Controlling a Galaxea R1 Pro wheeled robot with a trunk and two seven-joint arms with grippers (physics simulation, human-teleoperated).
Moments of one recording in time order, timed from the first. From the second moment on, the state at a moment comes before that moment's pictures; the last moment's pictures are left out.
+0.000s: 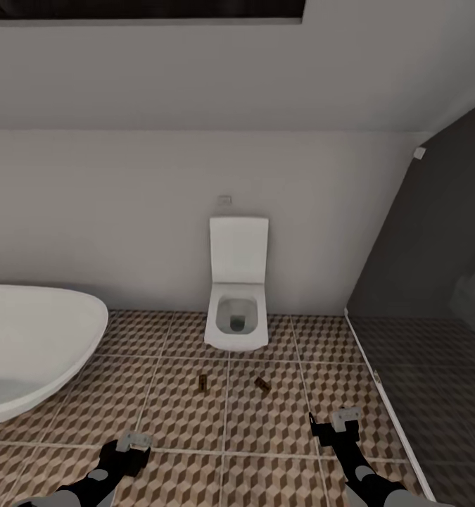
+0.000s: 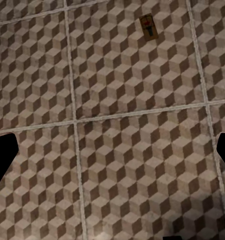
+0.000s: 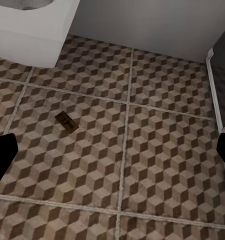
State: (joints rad) left arm -0.63 0.07 -0.90 0.07 0.71 -0.28 0.00; right arm -0.61 -0.05 0.26 -0.02 -0.07 -0.59 -0.10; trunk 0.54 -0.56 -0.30
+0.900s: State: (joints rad) left arm -0.63 0.07 -0.90 0.07 0.71 -0.28 0.00; right arm -0.61 -0.05 0.26 -0.02 -0.07 -0.59 -0.10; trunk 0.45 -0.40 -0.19
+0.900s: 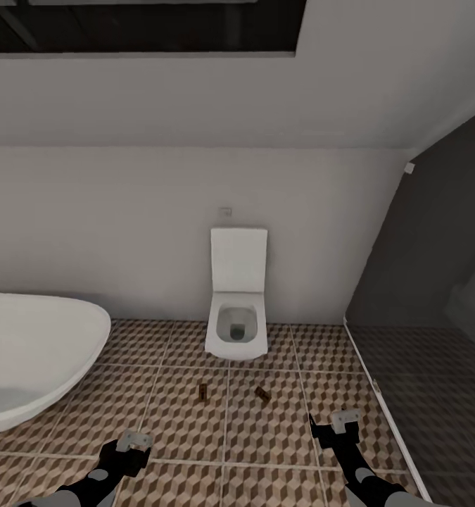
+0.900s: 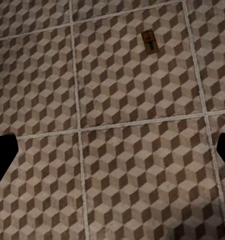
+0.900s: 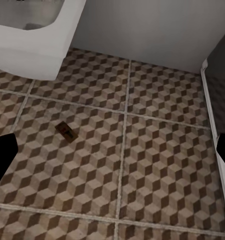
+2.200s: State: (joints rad) left arm -0.63 0.07 -0.90 0.07 0.71 -0.28 0.00; right arm -0.60 -0.05 0.26 -0.02 -0.07 -0.59 -0.10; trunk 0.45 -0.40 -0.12
